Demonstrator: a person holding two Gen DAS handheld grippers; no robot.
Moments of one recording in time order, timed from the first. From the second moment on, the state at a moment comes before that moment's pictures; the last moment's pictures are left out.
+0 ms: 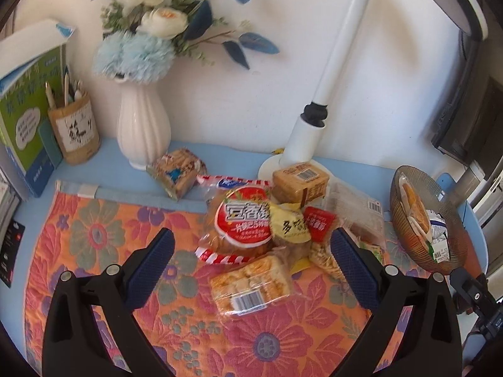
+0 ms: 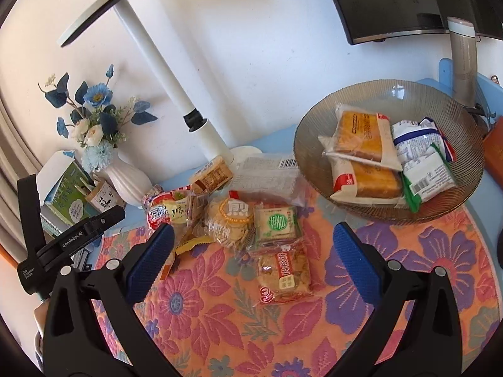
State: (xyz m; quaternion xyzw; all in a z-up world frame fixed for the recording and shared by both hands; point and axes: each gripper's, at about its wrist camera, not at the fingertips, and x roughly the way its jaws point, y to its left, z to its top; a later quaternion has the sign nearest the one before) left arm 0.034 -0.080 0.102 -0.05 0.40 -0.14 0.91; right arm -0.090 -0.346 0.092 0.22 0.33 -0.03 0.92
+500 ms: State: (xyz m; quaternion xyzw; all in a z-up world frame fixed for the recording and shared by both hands) left arm 0.045 -0.075 0.023 -0.14 0.47 -0.16 0.86; right arm -0.061 -0.323 0.025 0.10 0.41 -0.06 0.91
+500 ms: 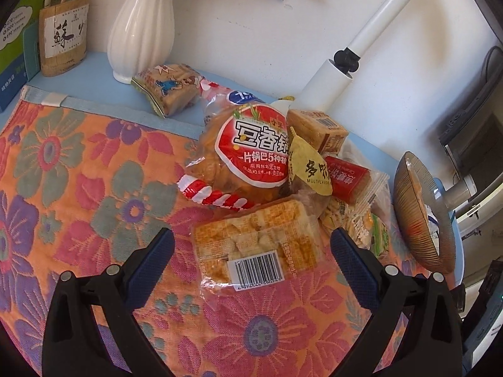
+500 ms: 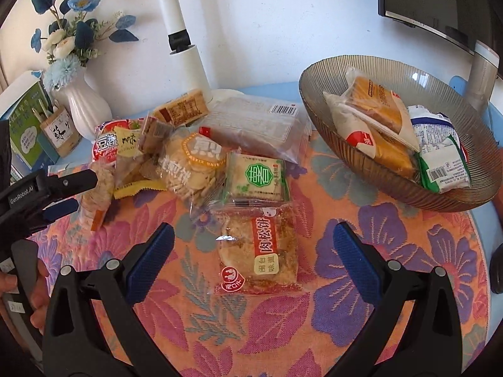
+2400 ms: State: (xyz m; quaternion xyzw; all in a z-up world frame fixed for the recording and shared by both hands) left arm 0.044 -0.142 -0.007 0.05 0.45 -0.10 0.89; right arm -0.037 -0.313 -0.011 0.06 0.45 -0.08 0.89
